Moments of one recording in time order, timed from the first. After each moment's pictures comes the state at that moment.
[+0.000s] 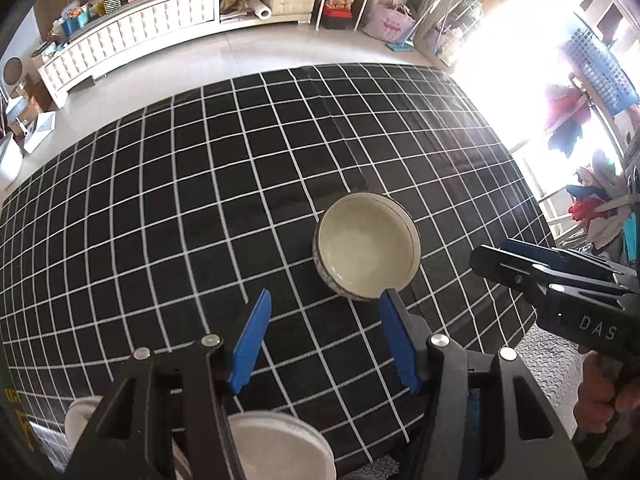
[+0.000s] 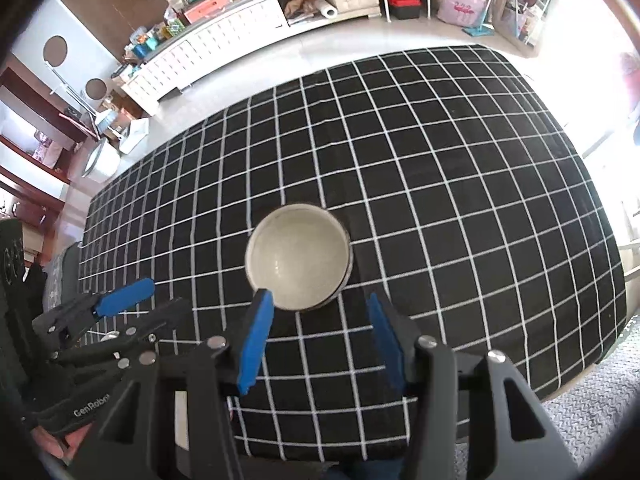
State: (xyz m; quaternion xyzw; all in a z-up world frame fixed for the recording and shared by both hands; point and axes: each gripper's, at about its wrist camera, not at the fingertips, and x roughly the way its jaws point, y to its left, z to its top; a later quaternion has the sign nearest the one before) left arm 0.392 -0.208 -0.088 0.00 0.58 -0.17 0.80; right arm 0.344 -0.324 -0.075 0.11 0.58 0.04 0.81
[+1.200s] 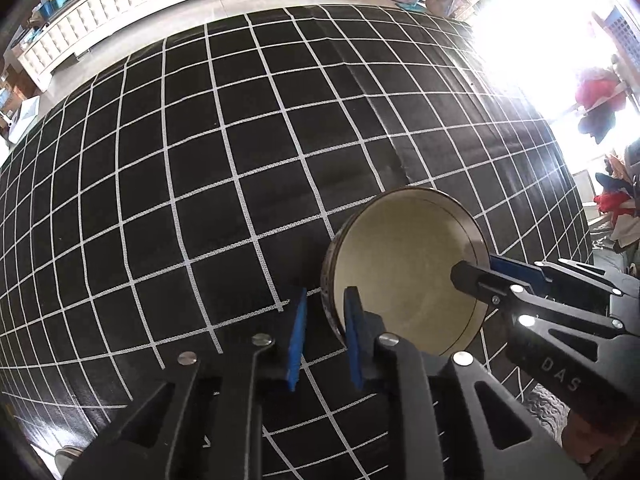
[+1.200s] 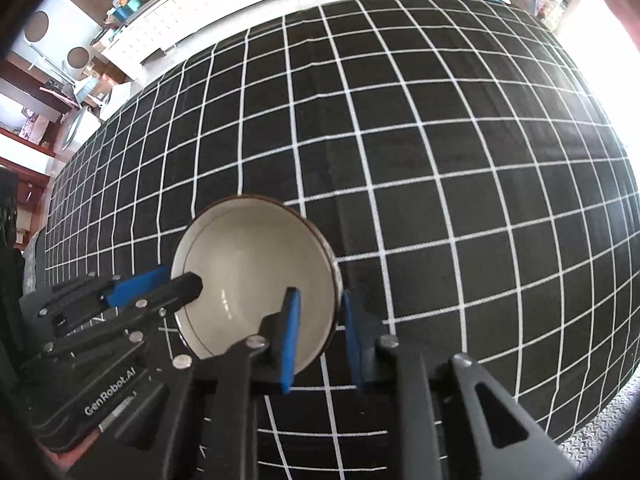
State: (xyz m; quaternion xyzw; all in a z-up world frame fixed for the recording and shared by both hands) left arm 0.442 -0.224 -0.184 0.01 0.64 -0.17 0.75; right arm 0.400 -0.322 -0.156 0.08 0.63 0.05 0.77
